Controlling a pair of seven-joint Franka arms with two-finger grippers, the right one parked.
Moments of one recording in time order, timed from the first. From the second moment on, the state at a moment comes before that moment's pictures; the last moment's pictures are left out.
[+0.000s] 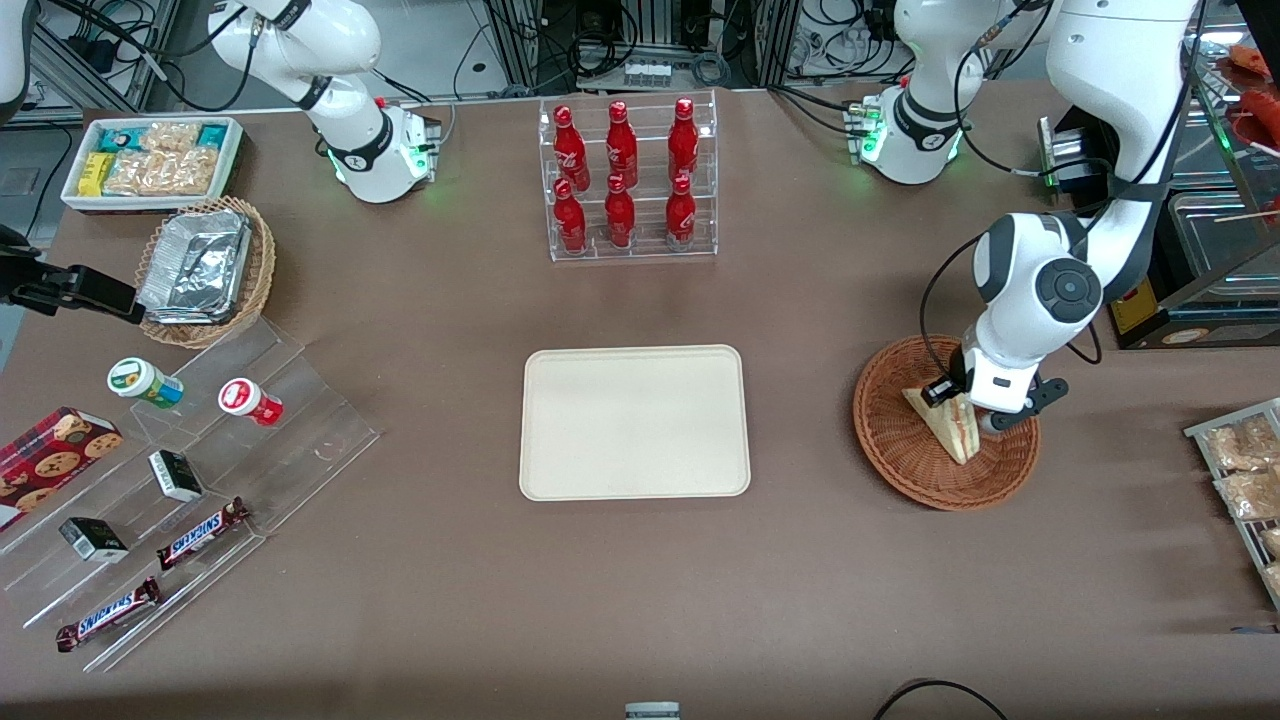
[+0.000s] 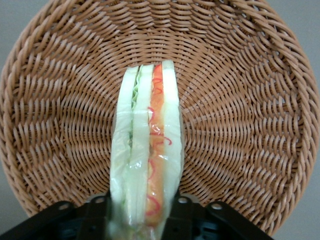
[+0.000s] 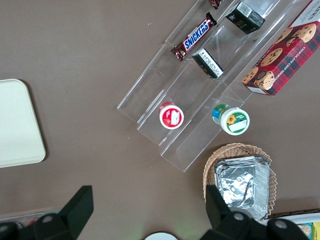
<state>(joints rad) -0.03 0.22 -0.07 -2.30 0.05 2.52 -0.63</state>
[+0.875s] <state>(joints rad) -0.20 0.13 -0.22 -2.04 0.10 2.15 -0.64</state>
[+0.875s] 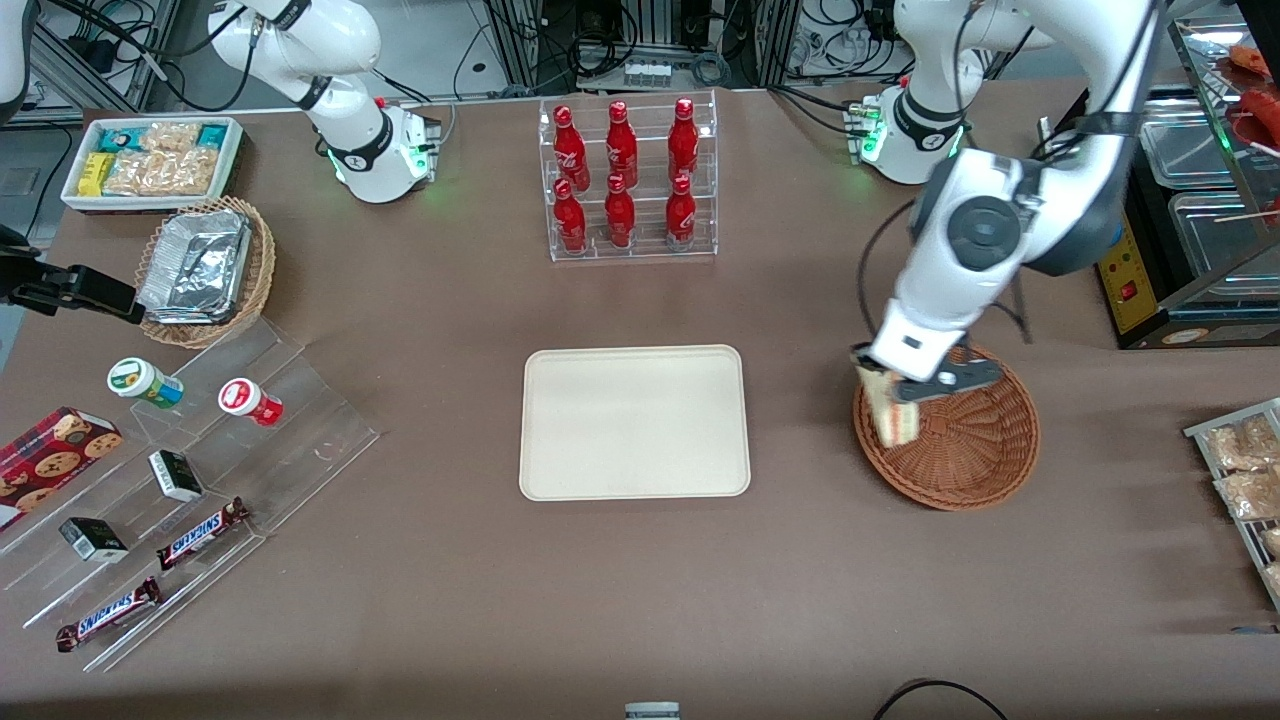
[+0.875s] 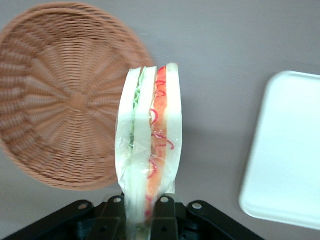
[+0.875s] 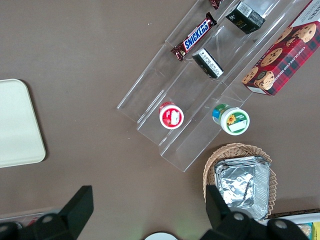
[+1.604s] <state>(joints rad) -0.52 0.56 -0.23 -1.60 0.10 2.14 -0.78</state>
